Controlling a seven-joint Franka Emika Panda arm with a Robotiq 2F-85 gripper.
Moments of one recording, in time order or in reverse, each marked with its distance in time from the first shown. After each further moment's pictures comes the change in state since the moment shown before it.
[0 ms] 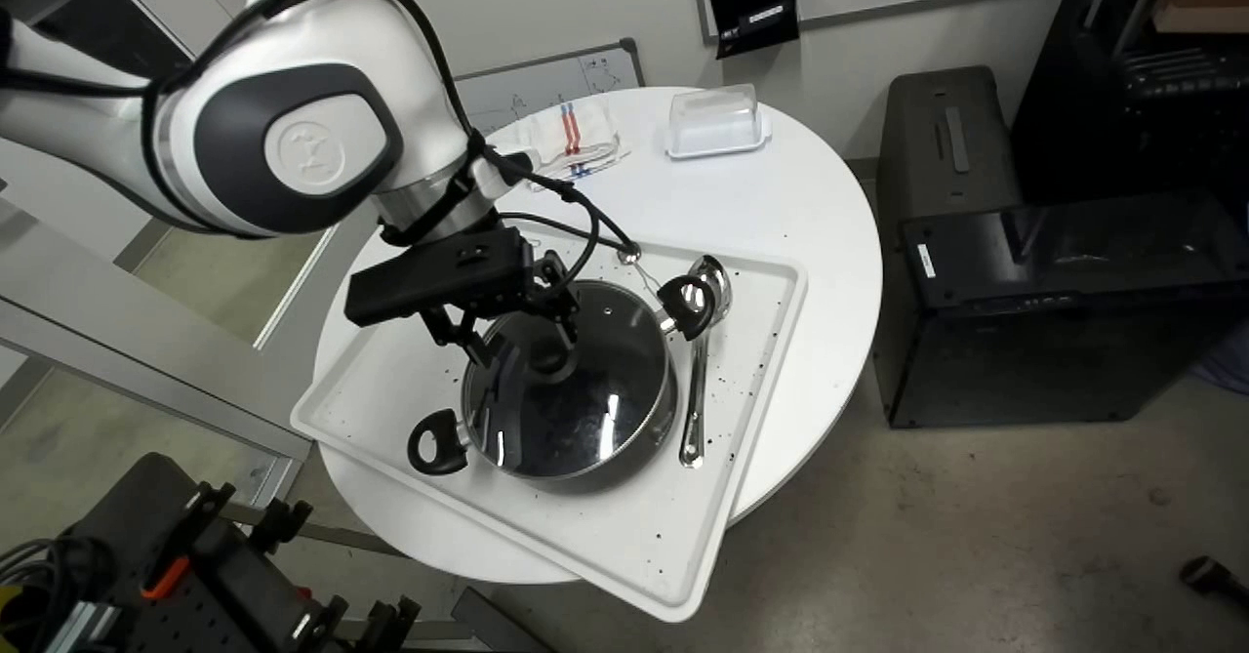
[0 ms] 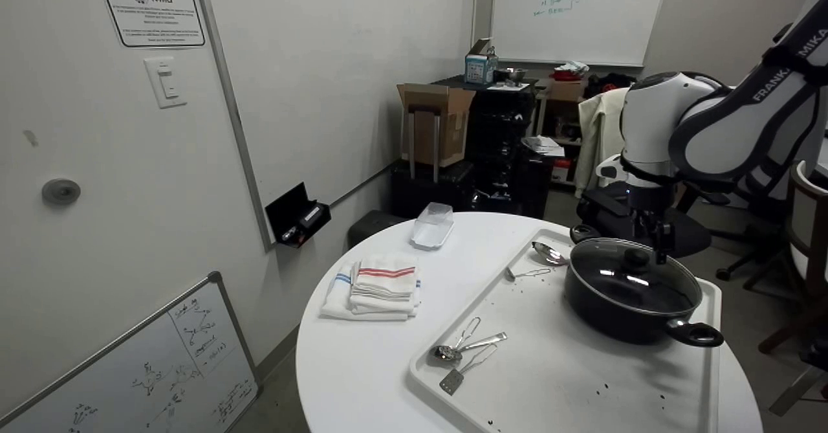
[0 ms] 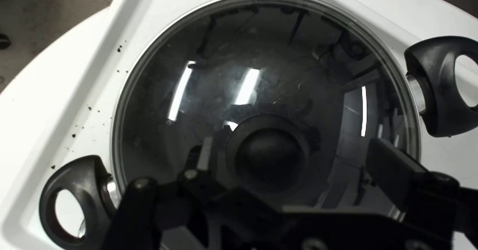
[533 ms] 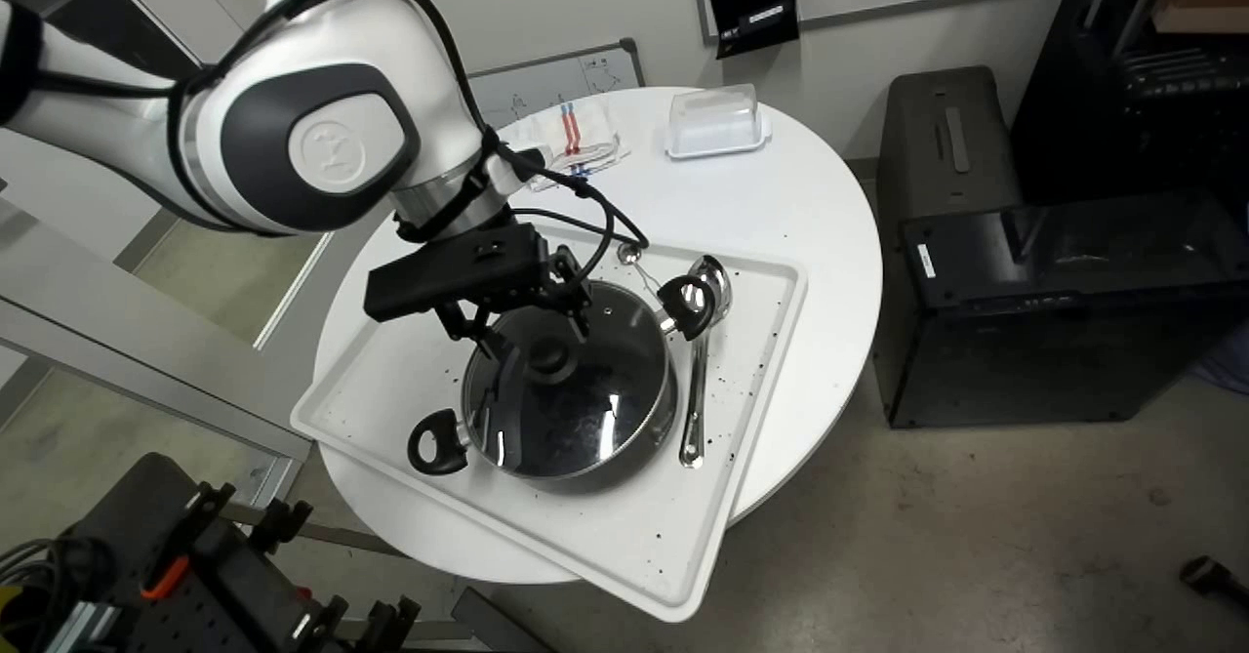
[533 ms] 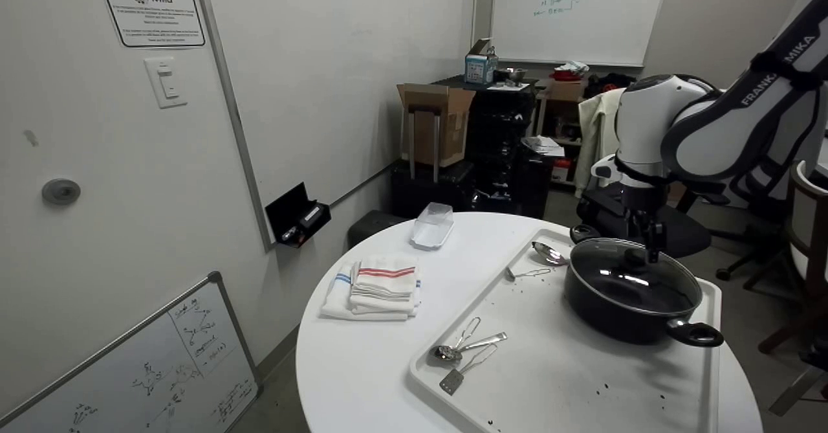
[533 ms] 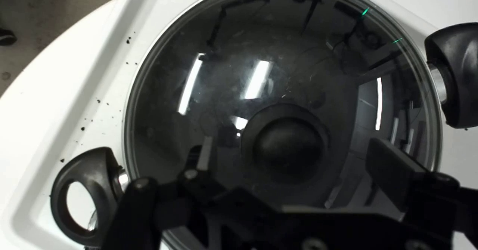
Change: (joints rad) arm -0.003 0.031 -0.002 0.035 0.000 0.010 0.000
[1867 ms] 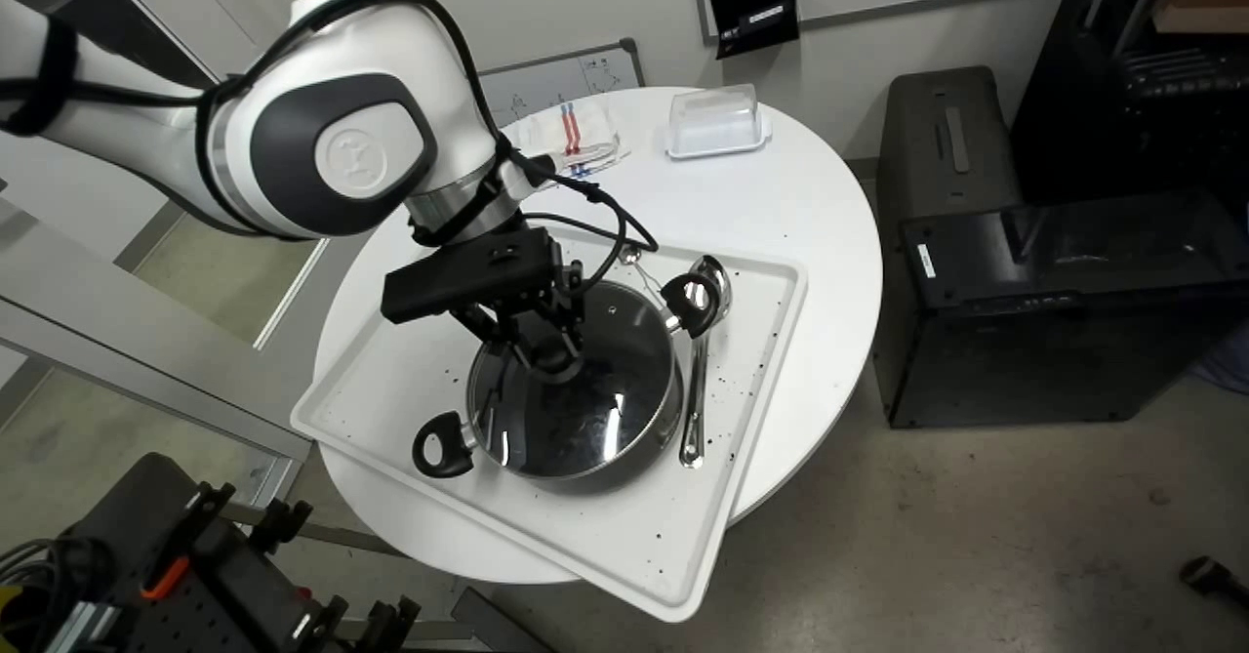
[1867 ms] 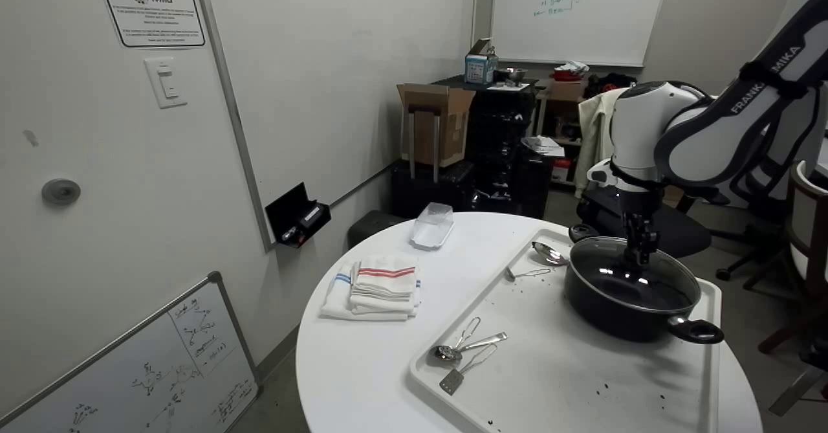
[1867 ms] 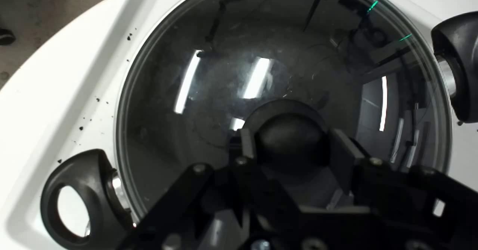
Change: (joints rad) arm -0.003 0.038 0.001 0.033 -0.007 0.000 0.000
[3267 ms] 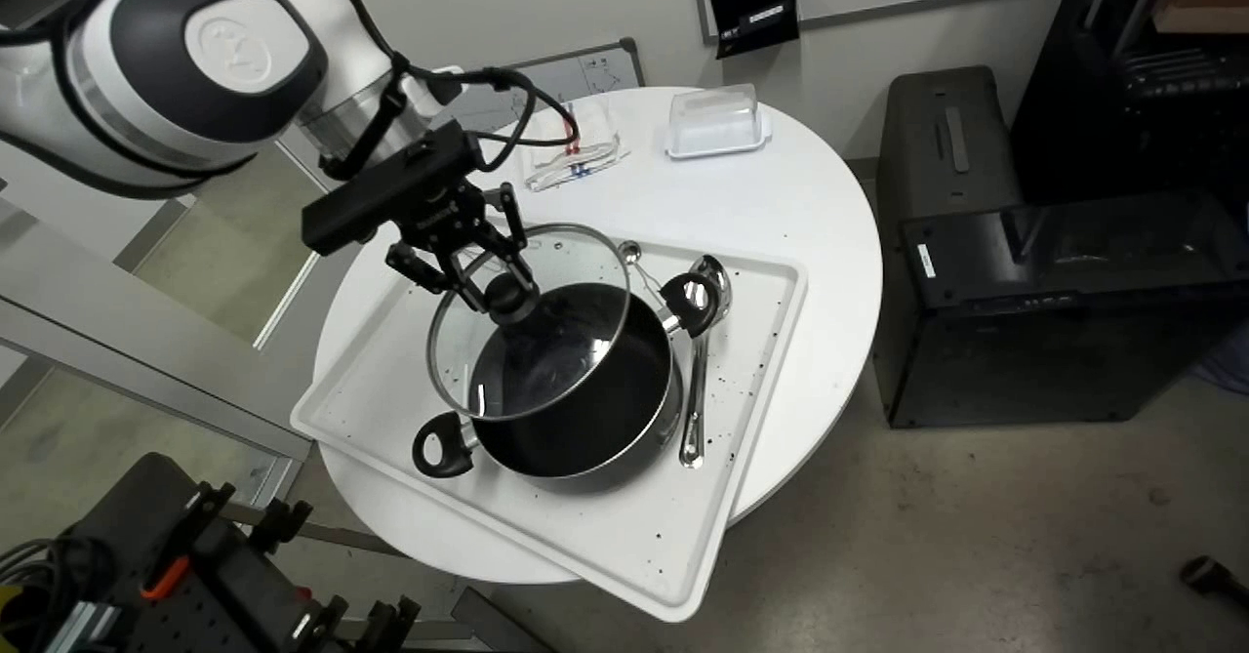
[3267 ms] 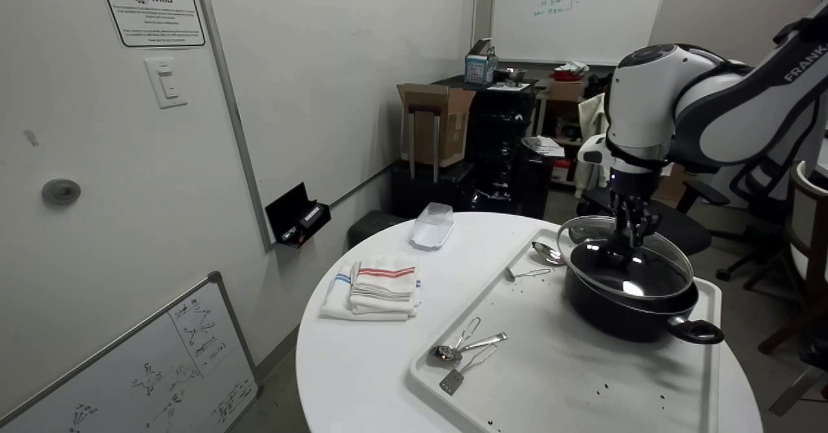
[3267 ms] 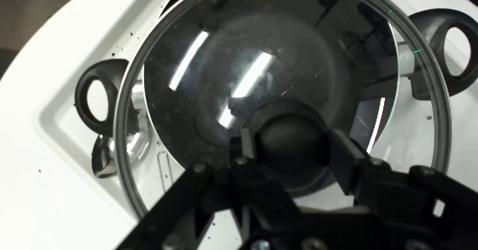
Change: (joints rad) arm 0.106 -0.153 0.017 -0.068 -0.136 -0.029 0.010
